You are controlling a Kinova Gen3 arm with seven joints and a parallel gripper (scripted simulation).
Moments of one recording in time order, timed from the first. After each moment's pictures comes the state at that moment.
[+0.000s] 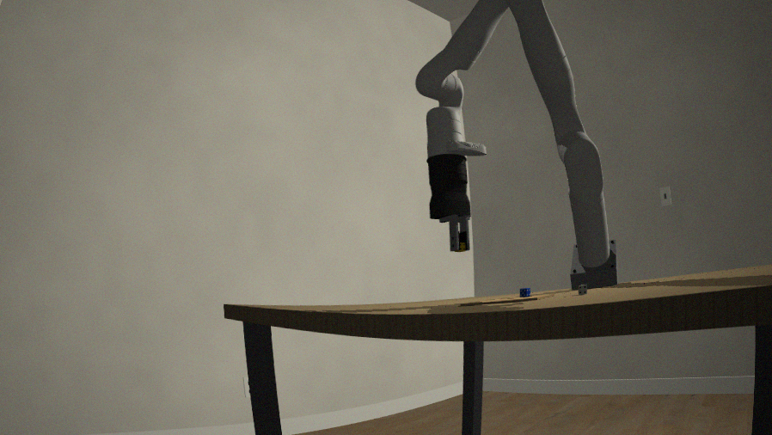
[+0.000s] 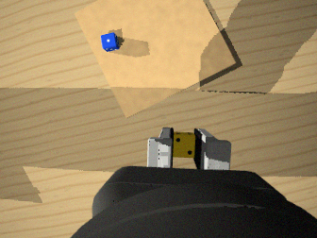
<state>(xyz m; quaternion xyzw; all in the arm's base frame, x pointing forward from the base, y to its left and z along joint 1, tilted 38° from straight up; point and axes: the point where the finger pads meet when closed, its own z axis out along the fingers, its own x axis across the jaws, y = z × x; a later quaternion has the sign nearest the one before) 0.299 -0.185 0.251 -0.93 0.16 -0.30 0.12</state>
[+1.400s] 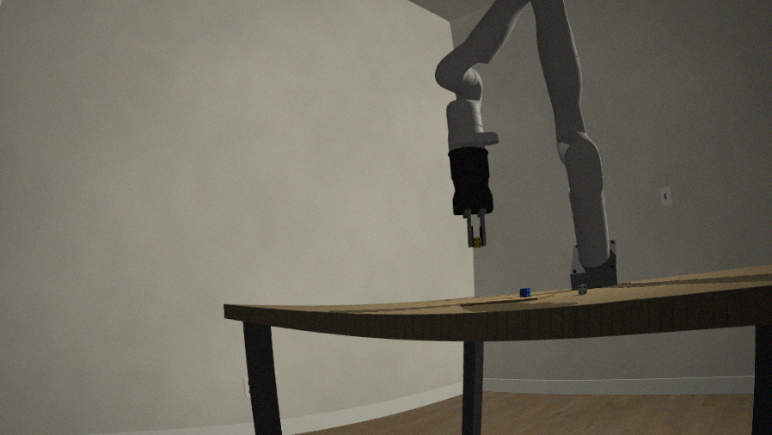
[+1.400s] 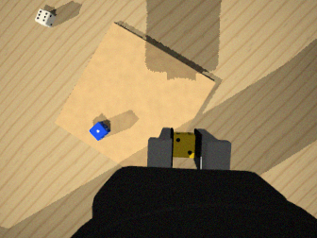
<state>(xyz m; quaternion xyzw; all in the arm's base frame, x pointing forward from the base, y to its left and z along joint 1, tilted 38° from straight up) 0.307 -0.139 0.268 -0.85 0.41 -0.26 0.21</state>
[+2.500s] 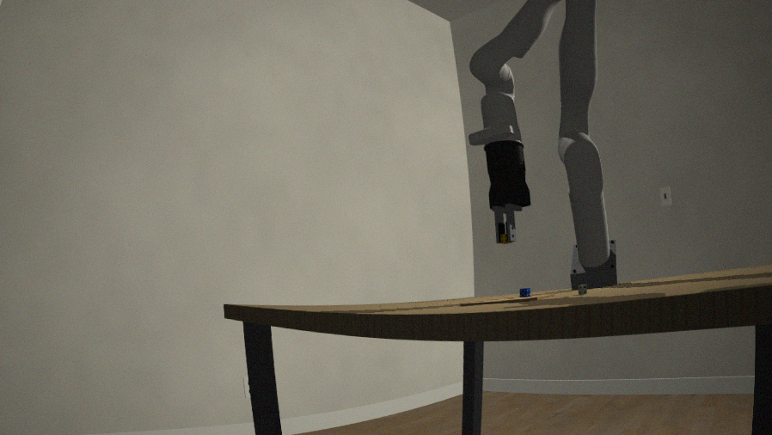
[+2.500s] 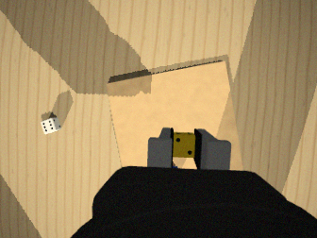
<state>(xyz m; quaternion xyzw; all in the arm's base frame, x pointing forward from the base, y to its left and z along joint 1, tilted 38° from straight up) 0.296 -0.081 0.270 -0.65 0.68 -0.17 0.28</state>
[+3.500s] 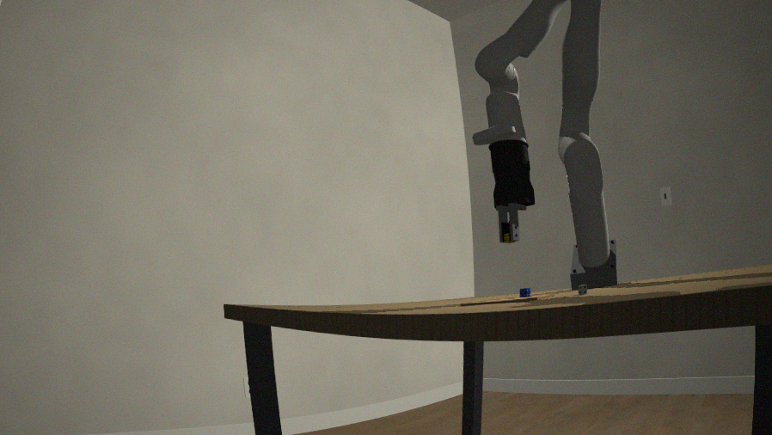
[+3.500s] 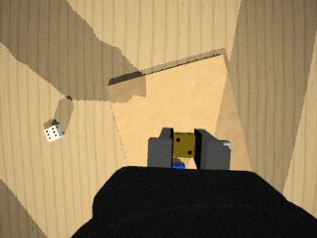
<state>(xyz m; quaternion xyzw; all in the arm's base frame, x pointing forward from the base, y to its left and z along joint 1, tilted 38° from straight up) 0.293 -0.076 0.270 -0.62 0.71 -0.16 0.29</state>
